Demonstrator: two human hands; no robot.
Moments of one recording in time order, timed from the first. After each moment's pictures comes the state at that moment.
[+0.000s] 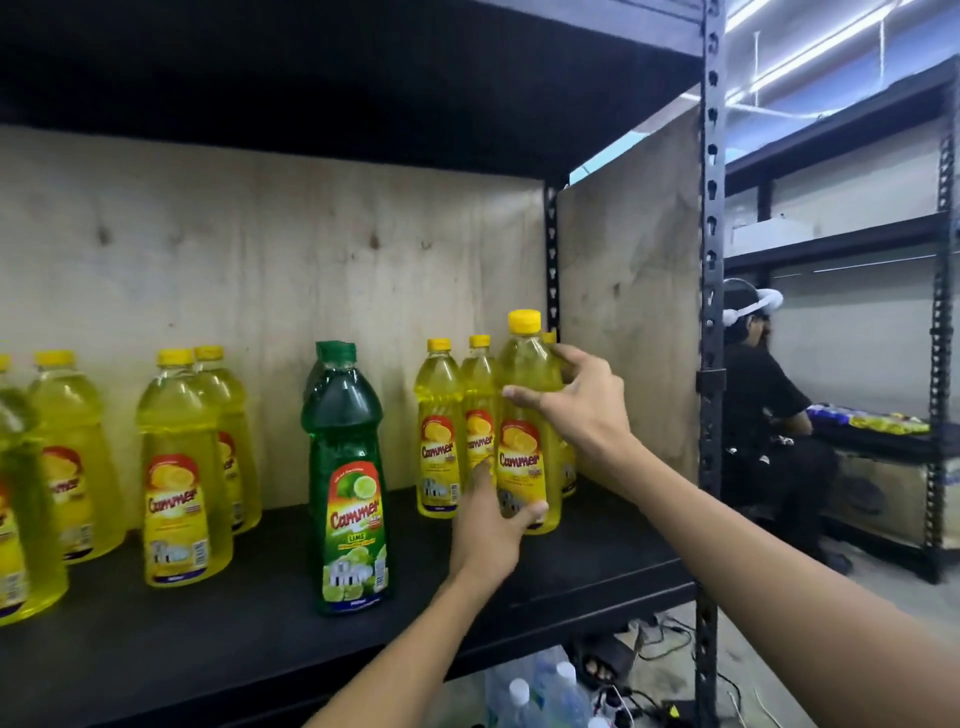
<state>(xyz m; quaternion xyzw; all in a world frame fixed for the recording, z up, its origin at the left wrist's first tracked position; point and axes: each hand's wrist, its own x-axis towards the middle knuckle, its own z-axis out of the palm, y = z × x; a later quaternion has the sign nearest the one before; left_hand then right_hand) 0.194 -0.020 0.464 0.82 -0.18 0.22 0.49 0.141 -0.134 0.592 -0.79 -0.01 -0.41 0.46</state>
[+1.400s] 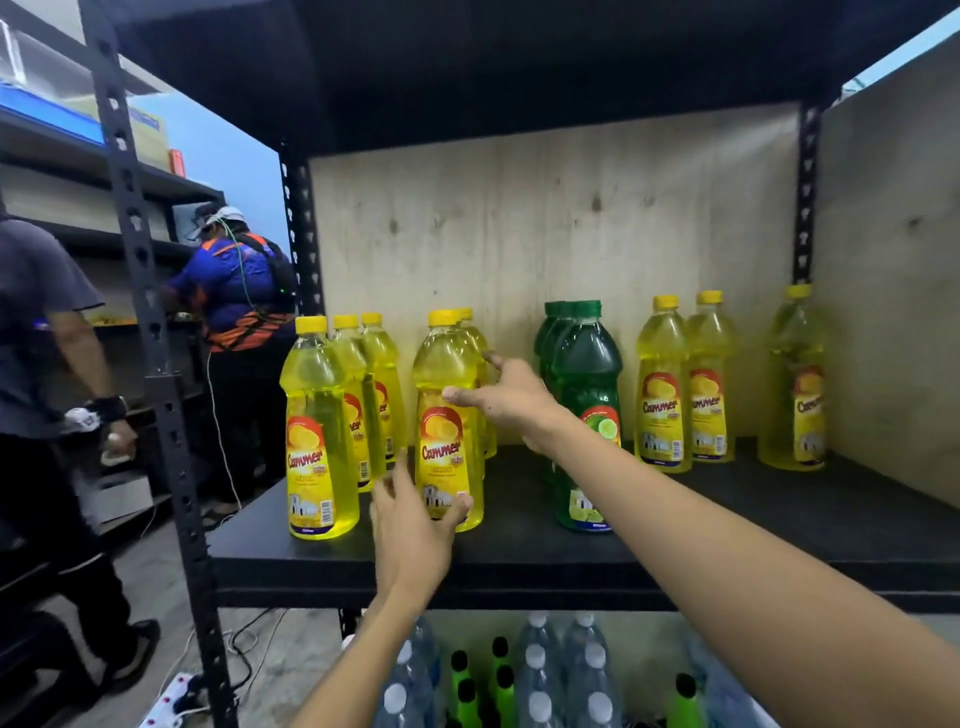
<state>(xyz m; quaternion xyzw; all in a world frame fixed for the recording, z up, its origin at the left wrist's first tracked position) 0.084 0.270 0.452 0.85 0.13 0.38 0.34 0.136 0.147 0.584 -0.78 -0.22 -0.07 0.58</state>
